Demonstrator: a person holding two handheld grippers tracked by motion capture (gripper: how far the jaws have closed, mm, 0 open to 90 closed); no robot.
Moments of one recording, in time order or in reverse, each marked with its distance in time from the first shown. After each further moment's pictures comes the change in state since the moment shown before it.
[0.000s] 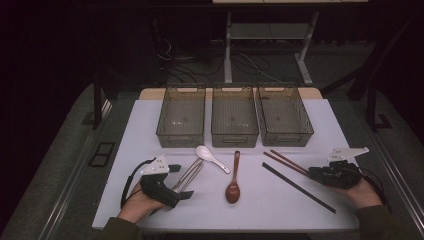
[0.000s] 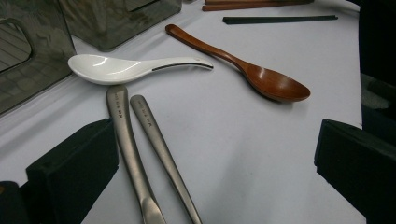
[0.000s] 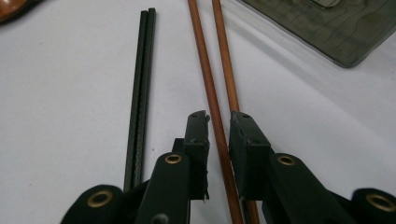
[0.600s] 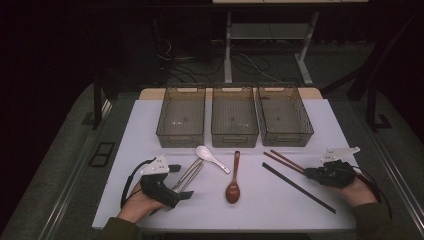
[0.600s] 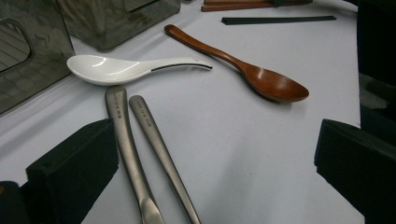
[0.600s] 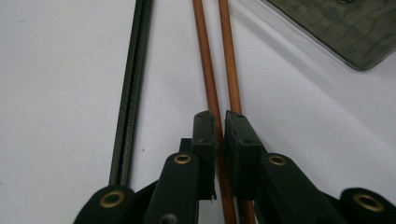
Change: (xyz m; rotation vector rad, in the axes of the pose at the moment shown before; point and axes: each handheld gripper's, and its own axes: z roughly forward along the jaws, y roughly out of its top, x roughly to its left) left arm 0.000 0.000 0.000 -0.001 -0.005 0.001; right arm 0.000 0.003 0.013 0.041 -0.012 -0.058
